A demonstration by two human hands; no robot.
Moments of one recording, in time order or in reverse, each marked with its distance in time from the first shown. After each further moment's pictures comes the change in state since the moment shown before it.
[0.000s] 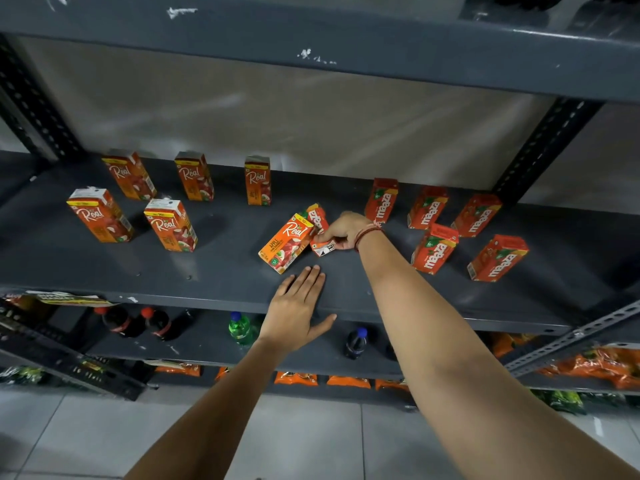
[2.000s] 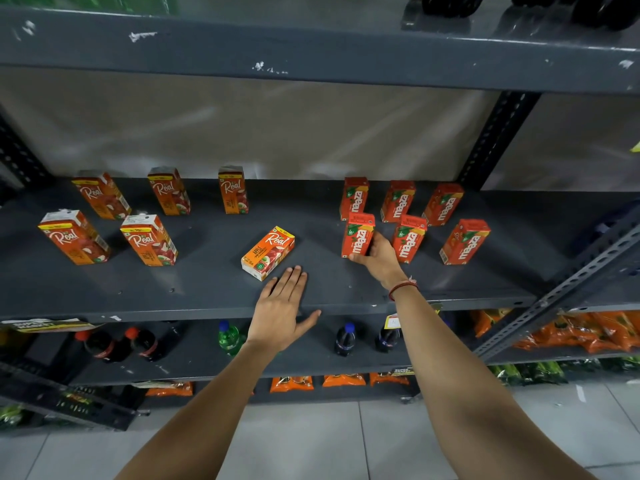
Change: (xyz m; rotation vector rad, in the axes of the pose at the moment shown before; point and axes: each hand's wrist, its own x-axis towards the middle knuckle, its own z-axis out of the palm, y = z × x) left_hand -0.001 0.002 -0.004 0.030 -0.017 -0.001; right_hand -0.033 0.126 -0.030 0.268 0.357 -0.350
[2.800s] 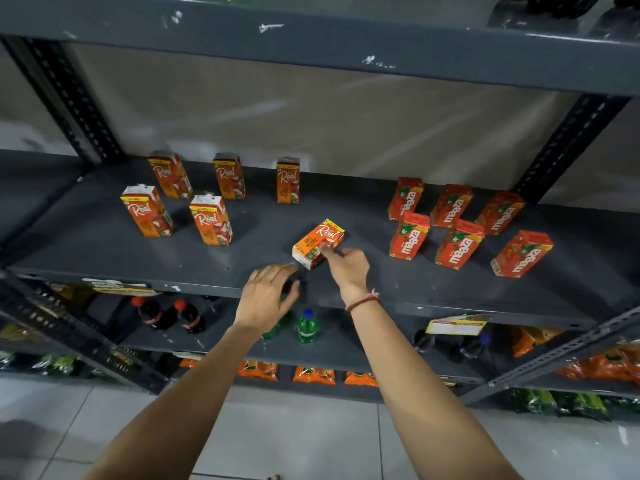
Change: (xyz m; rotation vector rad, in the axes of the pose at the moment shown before) left_hand -0.041 -0.074 -0.044 -0.209 0.194 -0.137; right_hand -0.057 -0.067 0.137 0.086 0.143 0.158
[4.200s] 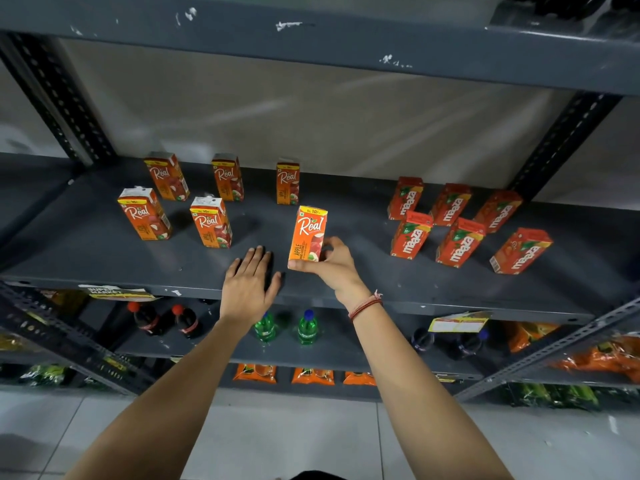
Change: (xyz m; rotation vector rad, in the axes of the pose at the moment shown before) left_hand 0.005 -0.041 0.001 0.170 -0.142 -0.213; right_hand -0.010 -0.006 0.011 0.082 -0.364 -0.100
